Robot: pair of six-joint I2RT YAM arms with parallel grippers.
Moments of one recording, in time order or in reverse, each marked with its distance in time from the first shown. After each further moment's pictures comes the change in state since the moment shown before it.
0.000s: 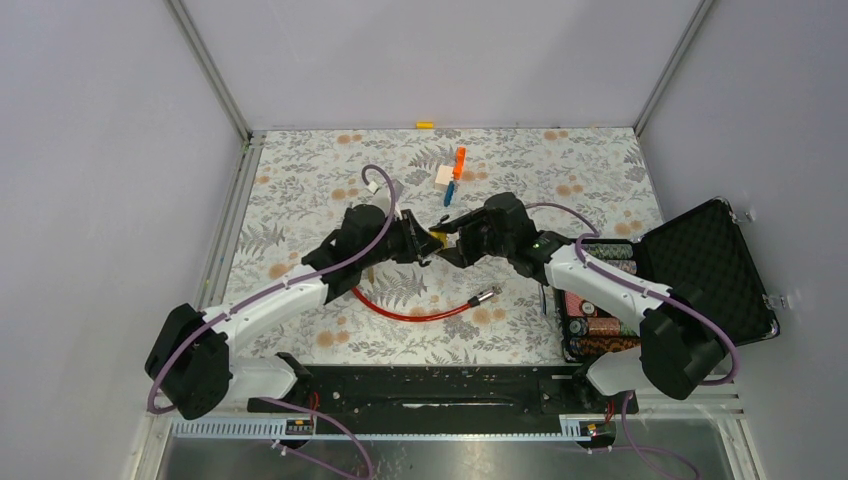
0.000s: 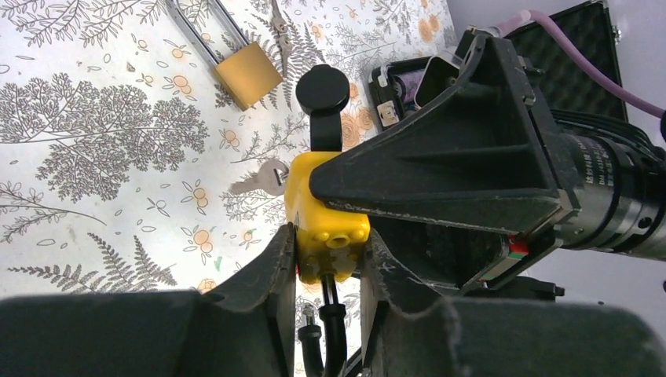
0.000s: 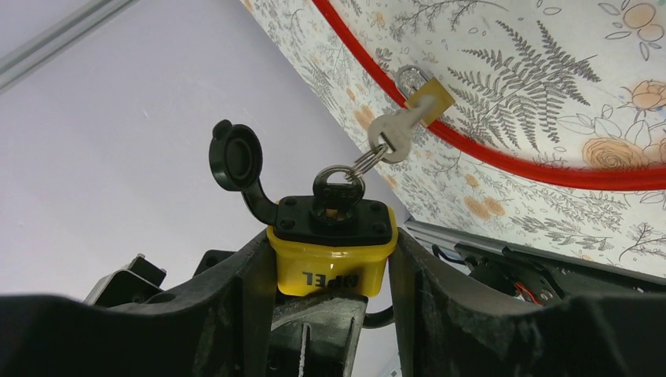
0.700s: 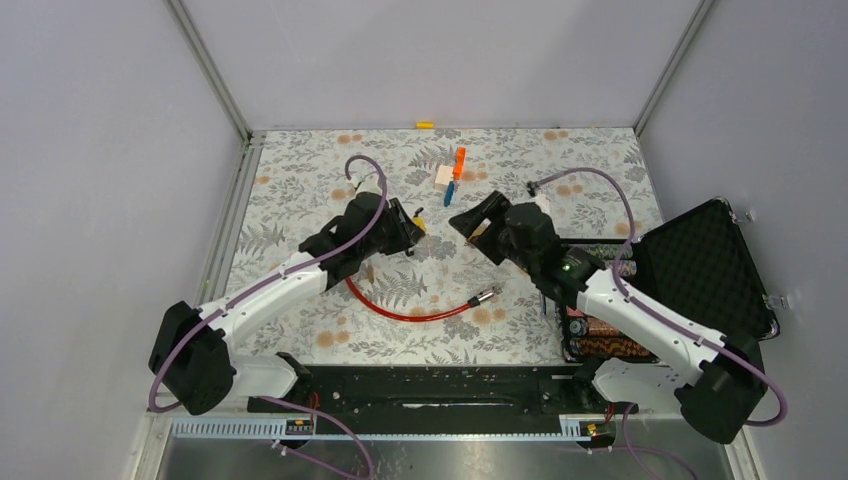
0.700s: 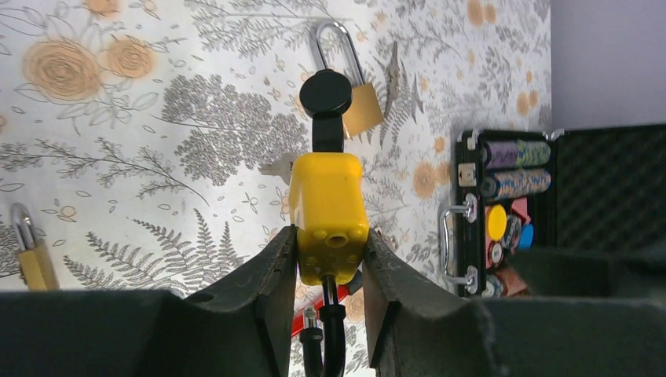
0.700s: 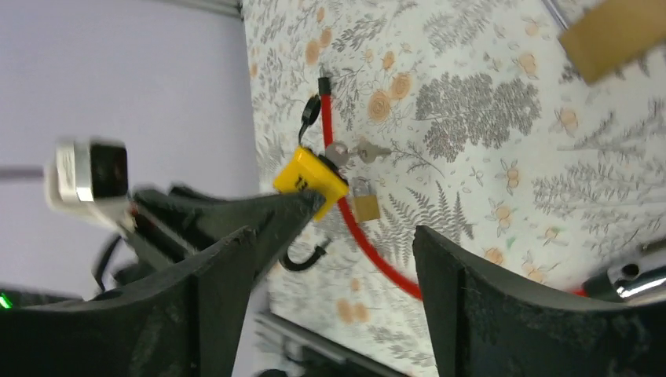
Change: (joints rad) left arm 0.016 0.039 0.134 -0.275 -0.229 -0.052; right arm 0.038 -0.266 -0.052 -0.067 0.363 -0.526
